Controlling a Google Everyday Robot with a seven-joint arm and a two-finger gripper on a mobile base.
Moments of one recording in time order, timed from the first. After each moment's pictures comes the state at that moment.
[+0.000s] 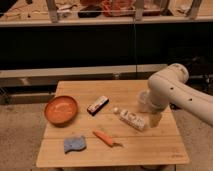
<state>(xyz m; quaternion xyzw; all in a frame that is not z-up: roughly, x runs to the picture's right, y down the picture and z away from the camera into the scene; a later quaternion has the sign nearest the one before) 0.201 0.123 0.675 -0.28 -0.01 -0.04 0.96</state>
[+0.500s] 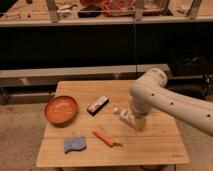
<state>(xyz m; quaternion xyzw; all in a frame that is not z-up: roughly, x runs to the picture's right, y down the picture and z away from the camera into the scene) 0.128 0.145 0.684 -0.28 -0.04 -0.08 0.96</state>
